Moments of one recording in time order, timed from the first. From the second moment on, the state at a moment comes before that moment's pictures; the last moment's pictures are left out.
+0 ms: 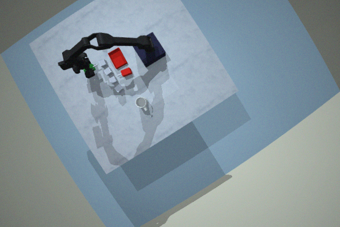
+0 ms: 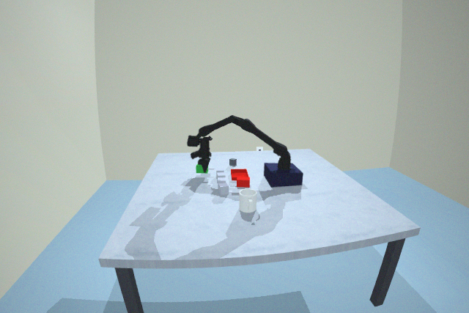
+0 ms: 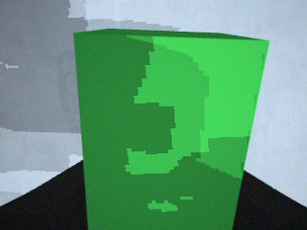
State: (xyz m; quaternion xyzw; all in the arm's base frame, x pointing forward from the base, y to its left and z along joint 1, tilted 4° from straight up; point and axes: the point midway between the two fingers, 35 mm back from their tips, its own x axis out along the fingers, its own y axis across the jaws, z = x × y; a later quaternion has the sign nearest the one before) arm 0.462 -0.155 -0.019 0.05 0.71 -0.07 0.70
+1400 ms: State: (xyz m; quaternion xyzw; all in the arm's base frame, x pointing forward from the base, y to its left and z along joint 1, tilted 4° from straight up) arm 0.452 -0.152 -0.037 0.05 0.71 -0.07 0.70
